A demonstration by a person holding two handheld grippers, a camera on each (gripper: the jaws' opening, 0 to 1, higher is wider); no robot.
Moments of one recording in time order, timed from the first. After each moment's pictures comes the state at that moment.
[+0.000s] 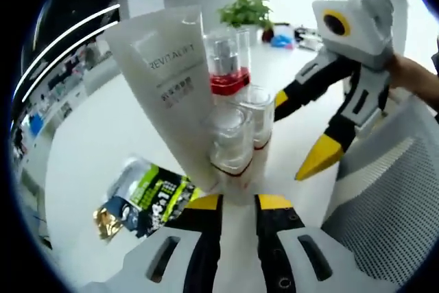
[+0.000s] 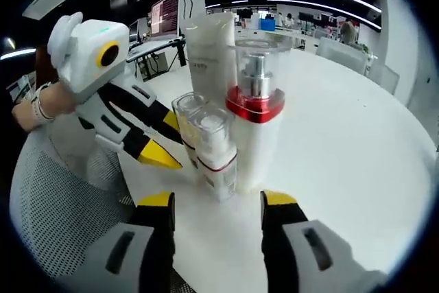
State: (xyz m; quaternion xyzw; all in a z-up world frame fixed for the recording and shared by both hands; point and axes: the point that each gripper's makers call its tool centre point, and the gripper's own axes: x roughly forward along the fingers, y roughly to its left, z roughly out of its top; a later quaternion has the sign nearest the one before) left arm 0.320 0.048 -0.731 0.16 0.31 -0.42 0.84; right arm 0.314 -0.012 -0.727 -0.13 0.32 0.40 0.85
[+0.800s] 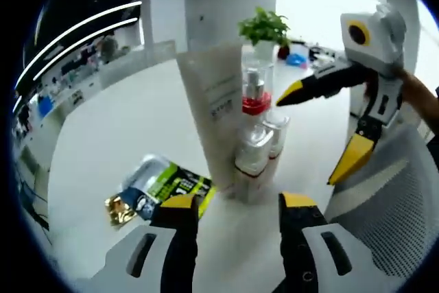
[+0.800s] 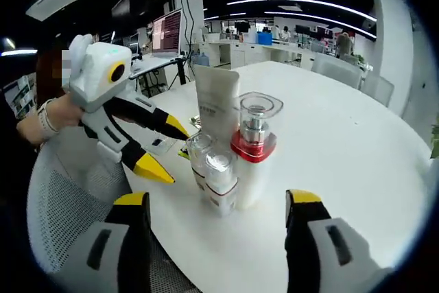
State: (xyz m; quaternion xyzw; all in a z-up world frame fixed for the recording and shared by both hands) left arm 0.320 0.073 -0.704 0.12 0.30 -0.38 0.86; right arm 0.311 -0.007 -0.682 -0.12 0.28 0.40 0.86
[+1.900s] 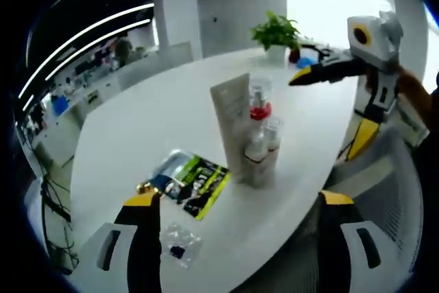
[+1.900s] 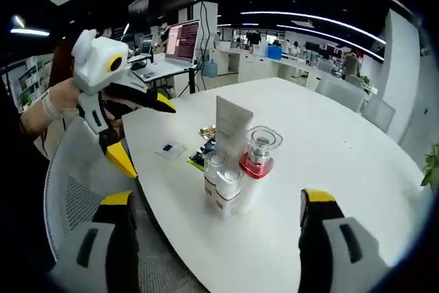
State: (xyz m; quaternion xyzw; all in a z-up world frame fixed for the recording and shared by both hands) left arm 0.285 0.112 -0.660 0.13 0.30 -0.34 0.88; right arm 0.290 -0.012 -0.641 -0.17 0.24 0.42 0.86
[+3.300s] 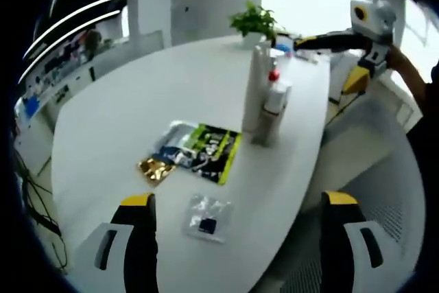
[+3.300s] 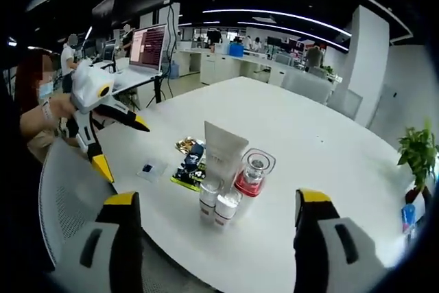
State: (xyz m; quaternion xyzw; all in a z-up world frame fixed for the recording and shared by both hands) left arm 0.307 0.195 -0.705 0.13 0.34 -0.45 0.81; right arm 0.303 0.016 -0.616 -0.15 0.25 0.29 0.91
